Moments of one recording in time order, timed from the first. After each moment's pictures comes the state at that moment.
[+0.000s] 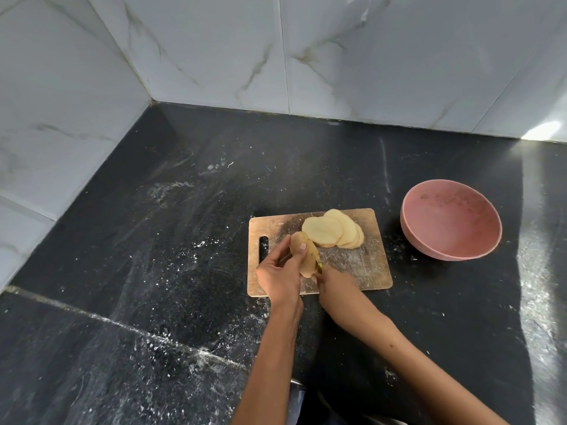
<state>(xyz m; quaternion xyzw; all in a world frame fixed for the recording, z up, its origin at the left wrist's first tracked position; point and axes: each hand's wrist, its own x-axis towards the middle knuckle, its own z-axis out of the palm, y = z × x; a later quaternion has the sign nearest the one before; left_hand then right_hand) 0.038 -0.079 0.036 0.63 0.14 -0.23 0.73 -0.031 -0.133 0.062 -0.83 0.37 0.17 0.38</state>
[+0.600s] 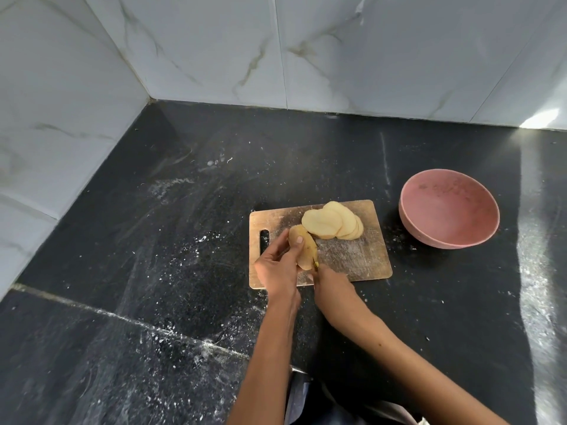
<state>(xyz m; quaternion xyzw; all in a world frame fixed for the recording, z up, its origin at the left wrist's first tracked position) 0.037 -0.072 0.042 0.62 0.14 -0.25 0.73 -0.040 -0.115 0.048 -0.82 0.39 0.14 0.39</state>
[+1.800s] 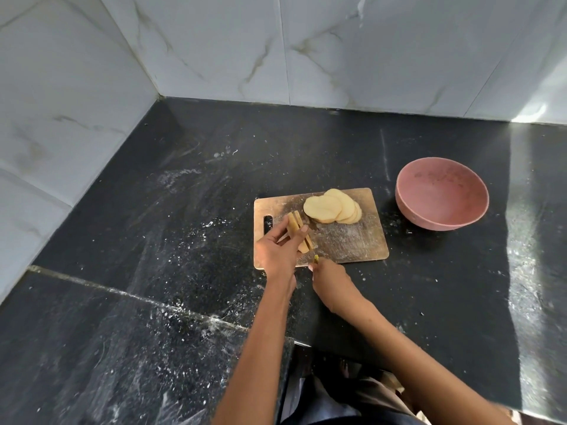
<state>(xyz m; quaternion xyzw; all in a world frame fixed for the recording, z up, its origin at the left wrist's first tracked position) 0.030 -0.055 0.050 0.66 0.08 -0.26 0.70 -0.048 -0.102 0.047 -0.79 0.41 0.17 0.41</state>
